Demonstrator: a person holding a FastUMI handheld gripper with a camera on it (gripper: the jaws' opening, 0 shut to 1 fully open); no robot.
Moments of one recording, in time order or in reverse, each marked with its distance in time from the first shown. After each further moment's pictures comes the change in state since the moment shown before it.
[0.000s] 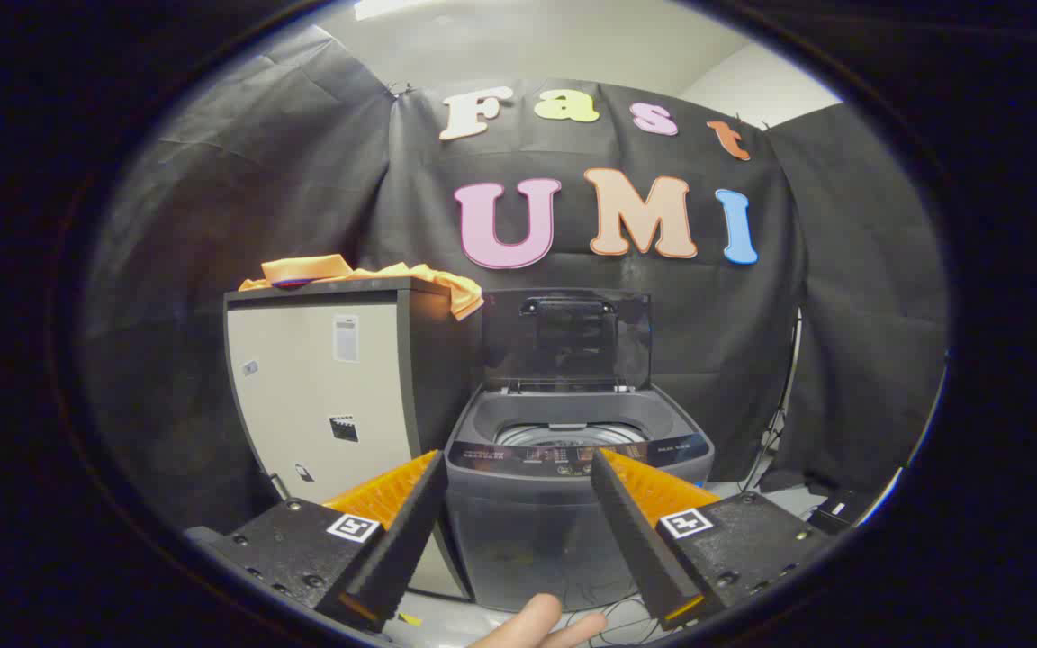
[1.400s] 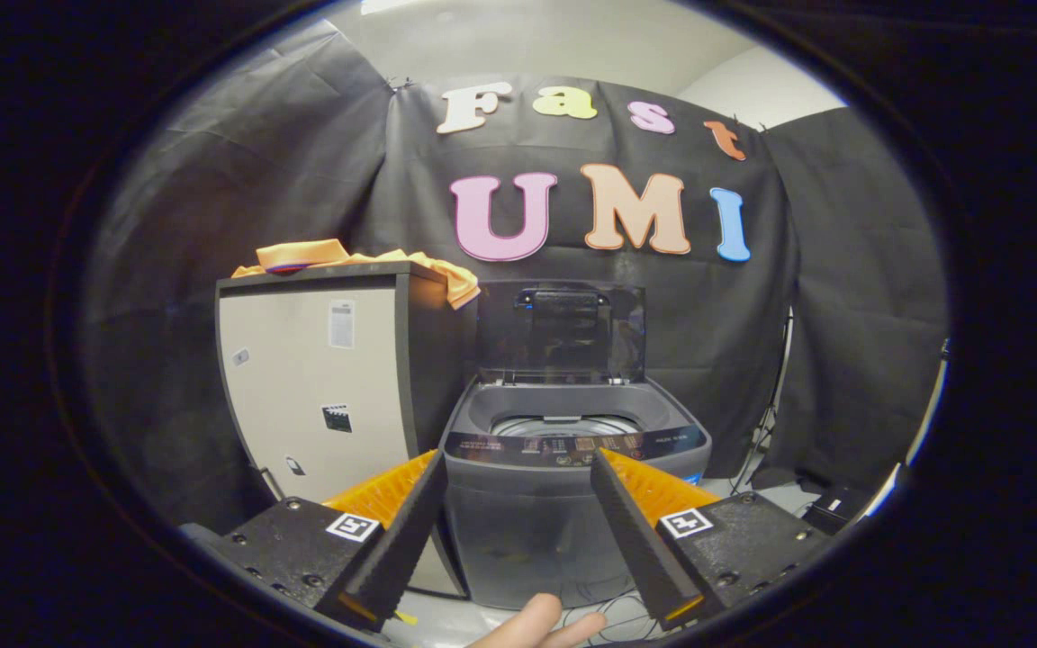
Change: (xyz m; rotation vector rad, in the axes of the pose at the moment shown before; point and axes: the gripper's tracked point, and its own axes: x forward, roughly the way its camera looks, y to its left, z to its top) arm -0.001 0.005 -0.018 -0.017 0.022 -0.044
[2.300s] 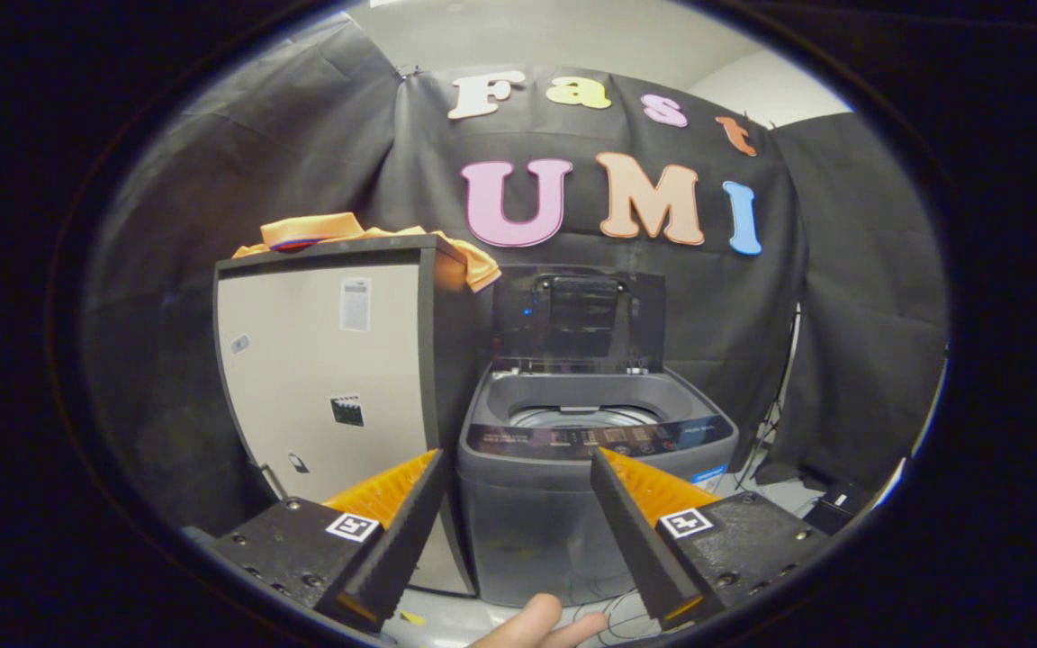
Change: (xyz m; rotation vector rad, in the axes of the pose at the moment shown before) arm 0.026 0.045 -0.004 0.013 0.022 0.026
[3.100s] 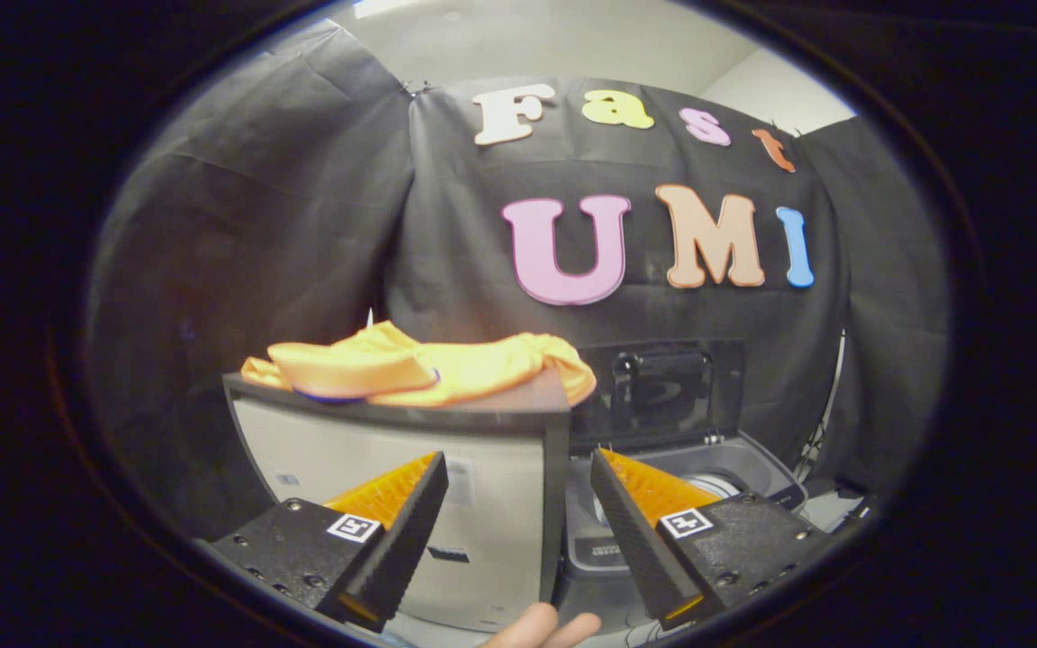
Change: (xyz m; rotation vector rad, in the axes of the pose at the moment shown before) arm 0.072 0.106 0.158 0.053 -0.084 0.052
